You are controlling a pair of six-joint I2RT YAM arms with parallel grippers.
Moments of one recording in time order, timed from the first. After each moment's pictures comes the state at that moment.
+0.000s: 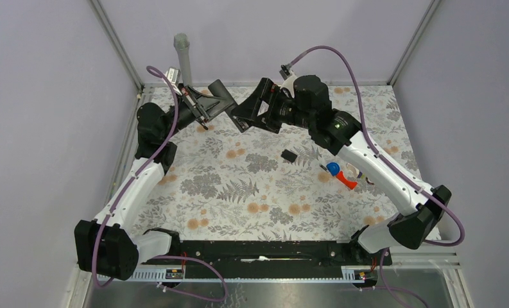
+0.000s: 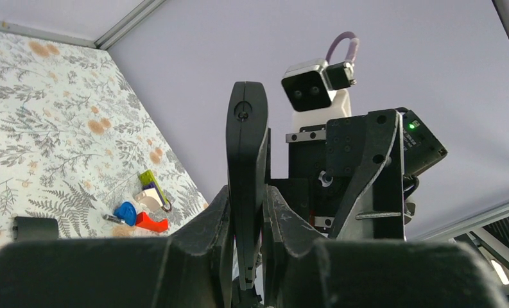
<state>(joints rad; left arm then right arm) -0.20 1.17 0.96 0.51 0.75 -1.23 0.74 1.46 1.58 -0.40 -0.26 0.98</state>
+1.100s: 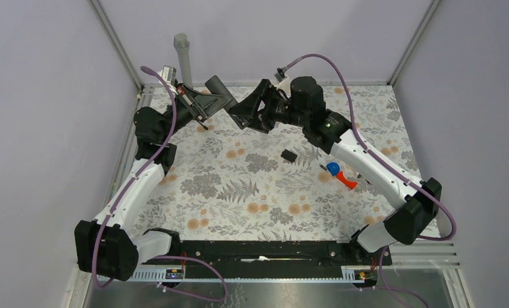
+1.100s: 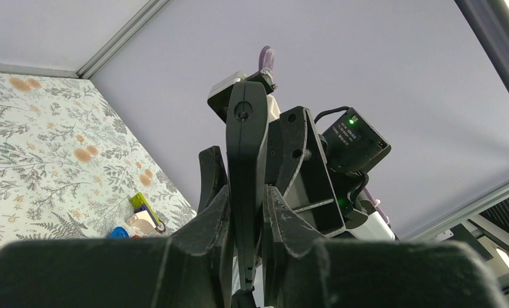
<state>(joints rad) -0.20 1.17 0.94 0.66 0.73 -1.26 0.71 1.51 1.51 -0.22 -0.40 1.18</state>
